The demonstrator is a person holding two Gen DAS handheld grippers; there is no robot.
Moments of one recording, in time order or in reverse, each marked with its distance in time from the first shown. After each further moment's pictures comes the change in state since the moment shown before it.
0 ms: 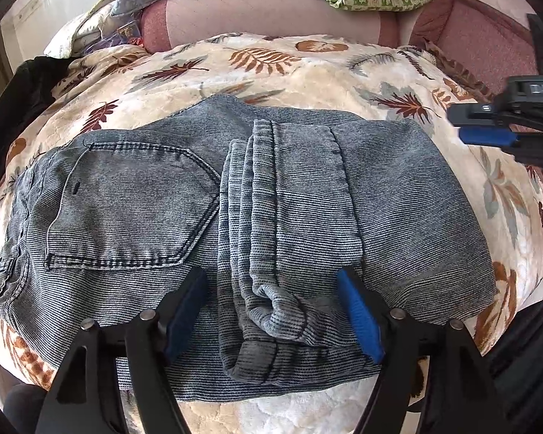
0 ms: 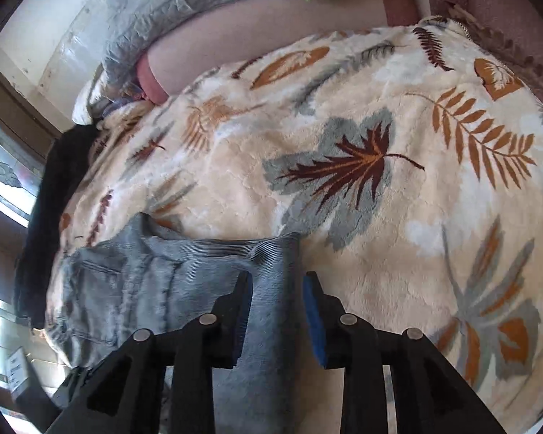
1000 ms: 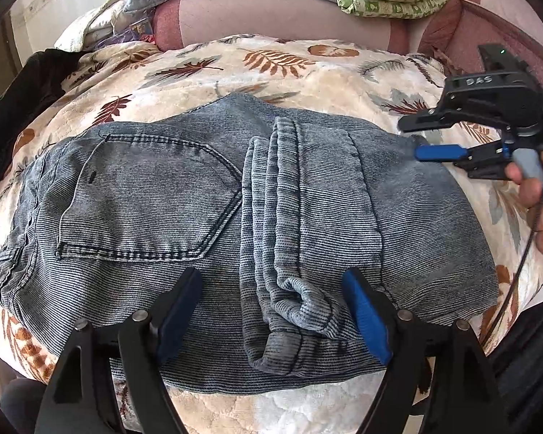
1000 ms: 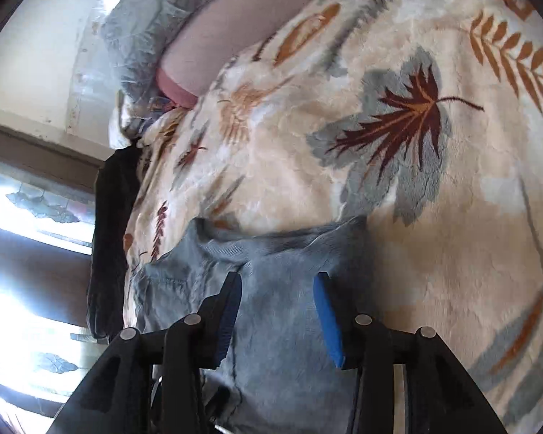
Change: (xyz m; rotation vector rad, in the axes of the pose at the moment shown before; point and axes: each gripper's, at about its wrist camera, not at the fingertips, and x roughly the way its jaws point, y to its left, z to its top) left arm -0.004 0.011 -0.003 -0.035 -0.010 0.014; right arm 0.086 -0.019 0.028 0.225 0.163 0.161
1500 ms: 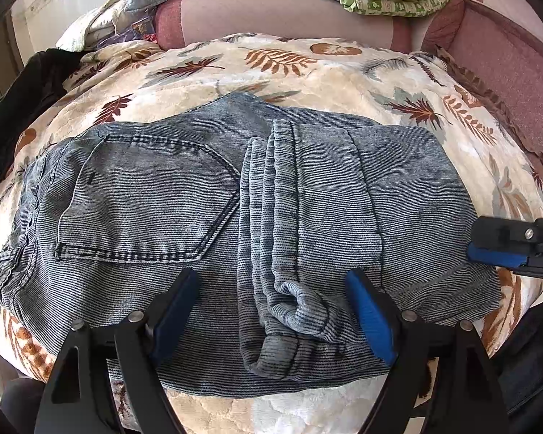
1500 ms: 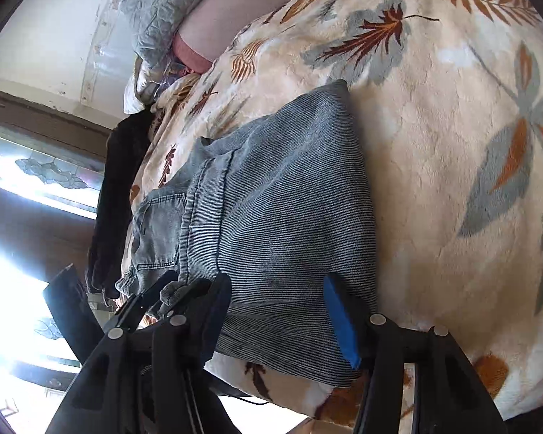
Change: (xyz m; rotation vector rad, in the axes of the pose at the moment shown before) left arm 0.002 -0.003 0.001 -0.006 0.005 0.010; right arm -0.044 -0.002 -0.108 -0.098 0.001 0.079
